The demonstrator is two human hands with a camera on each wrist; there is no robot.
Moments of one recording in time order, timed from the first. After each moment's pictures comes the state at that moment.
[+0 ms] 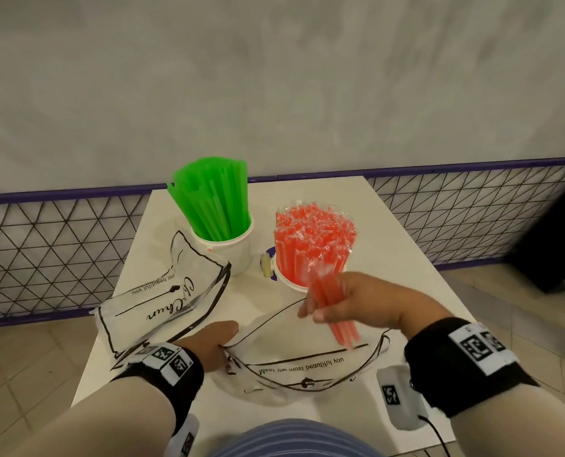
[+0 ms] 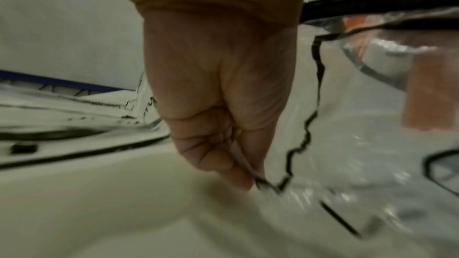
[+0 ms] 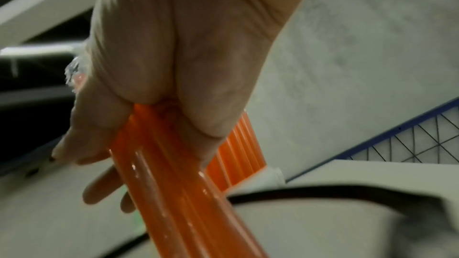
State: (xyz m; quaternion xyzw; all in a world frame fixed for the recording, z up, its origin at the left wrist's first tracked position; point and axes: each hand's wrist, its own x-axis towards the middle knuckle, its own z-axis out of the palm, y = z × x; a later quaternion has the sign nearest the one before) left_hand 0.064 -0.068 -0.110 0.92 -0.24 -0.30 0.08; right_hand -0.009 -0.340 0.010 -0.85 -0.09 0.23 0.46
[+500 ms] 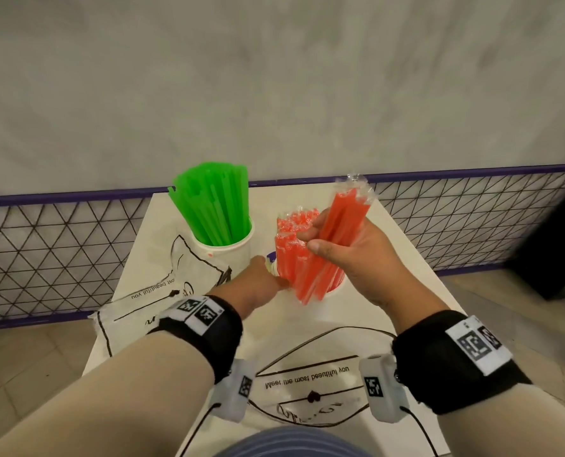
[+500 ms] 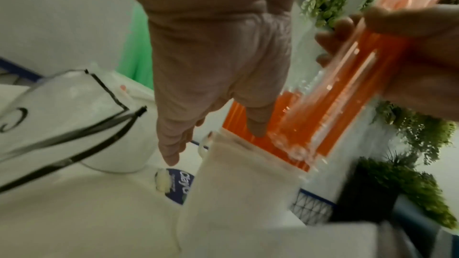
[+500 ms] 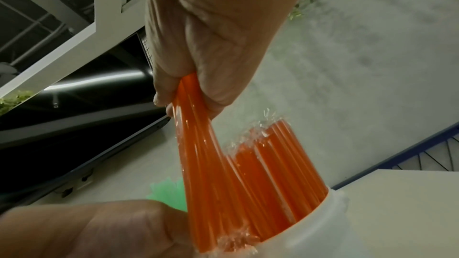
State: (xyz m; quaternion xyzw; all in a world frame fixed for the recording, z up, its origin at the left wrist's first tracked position) left_hand 0.105 -0.163 -0.044 0.85 -0.03 -0.26 0.45; right_hand 0.015 -0.323 0.044 -0.76 0.00 -0.09 0.64
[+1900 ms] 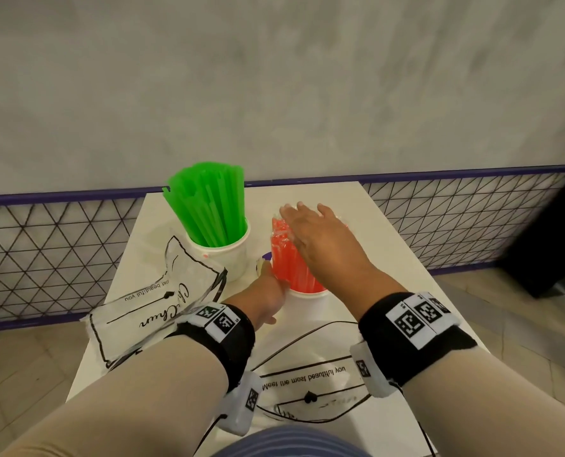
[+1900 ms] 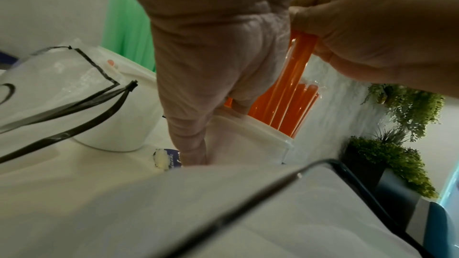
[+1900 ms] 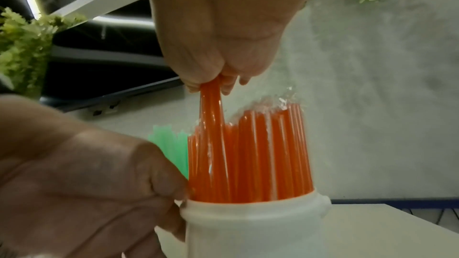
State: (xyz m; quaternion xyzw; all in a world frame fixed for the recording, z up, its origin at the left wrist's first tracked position) left_hand 0.085 -0.184 -0.046 0.80 0.02 -0.34 0.49; right_hand 0.058 -0.305 0.033 -0.98 -0.10 -0.16 0.03
